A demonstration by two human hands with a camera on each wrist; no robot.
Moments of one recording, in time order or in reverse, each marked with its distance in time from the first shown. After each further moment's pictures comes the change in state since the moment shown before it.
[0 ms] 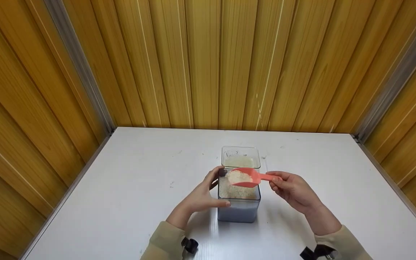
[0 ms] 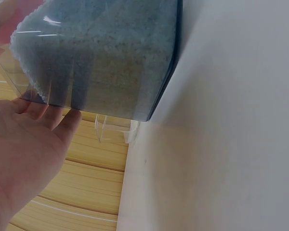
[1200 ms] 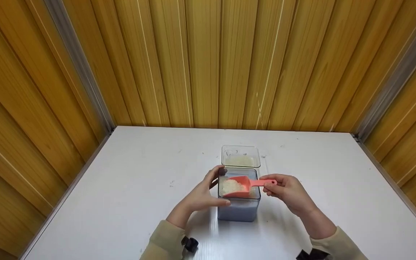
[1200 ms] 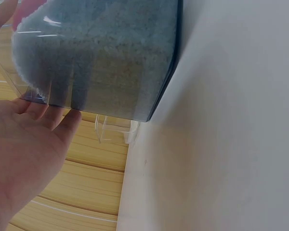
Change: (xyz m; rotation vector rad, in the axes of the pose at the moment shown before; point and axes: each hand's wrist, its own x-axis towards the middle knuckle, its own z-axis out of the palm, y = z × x) left_hand 0.000 0.001 0.000 0.011 0.003 -0.010; right_hand 0.001 0.004 0.026 -0.370 0.187 0.035
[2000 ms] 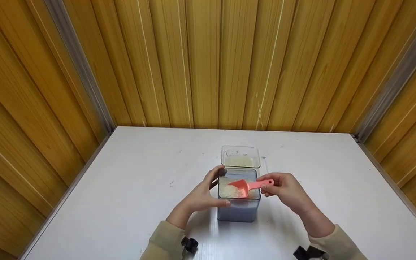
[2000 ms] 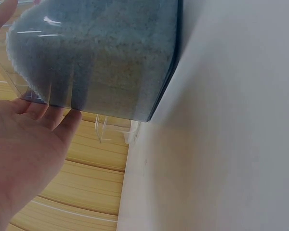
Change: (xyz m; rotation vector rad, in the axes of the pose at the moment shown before) left_hand -0.001 0.002 0.001 -0.008 0.007 -0.021; right_hand 0.000 -0.016 0.004 -0.188 -0.022 -0.091
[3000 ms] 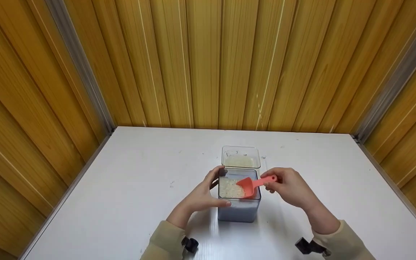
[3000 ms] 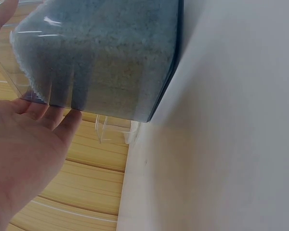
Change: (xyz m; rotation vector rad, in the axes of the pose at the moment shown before) left_hand 0.001 -0.002 0.000 0.006 -0.001 0.015; right_hand -0.007 -0.033 -0.002 -0.356 0.072 -0.022
